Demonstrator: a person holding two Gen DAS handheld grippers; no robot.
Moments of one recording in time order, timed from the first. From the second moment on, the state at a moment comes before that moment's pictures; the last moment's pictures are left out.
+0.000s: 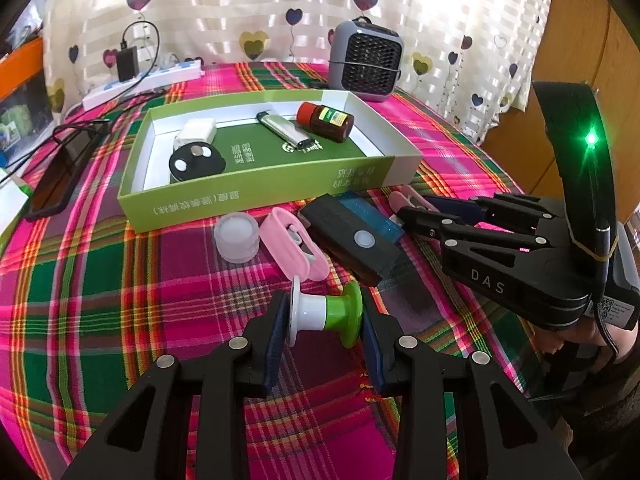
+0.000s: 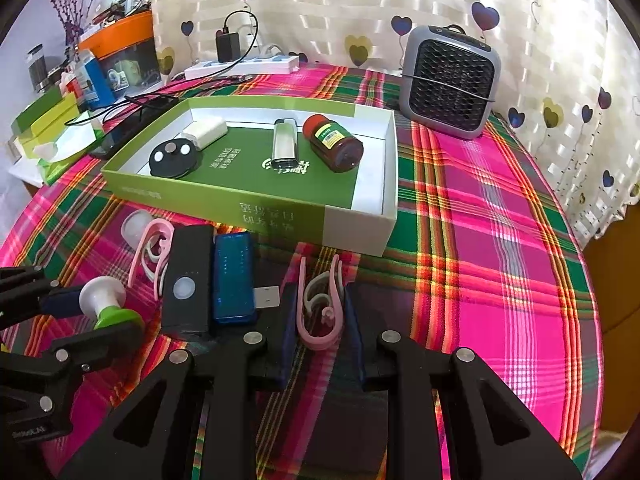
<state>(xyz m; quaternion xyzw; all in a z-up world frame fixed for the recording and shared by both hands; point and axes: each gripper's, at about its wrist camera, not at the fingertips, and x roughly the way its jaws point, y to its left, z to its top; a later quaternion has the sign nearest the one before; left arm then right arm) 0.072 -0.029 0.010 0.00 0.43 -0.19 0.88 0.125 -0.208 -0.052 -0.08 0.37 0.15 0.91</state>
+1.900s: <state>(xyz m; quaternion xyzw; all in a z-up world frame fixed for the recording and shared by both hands) 0.190 0.024 0.058 -0.01 0.39 -0.13 0.91 0.198 -0.168 0.004 -0.05 0.35 0.21 0.91</state>
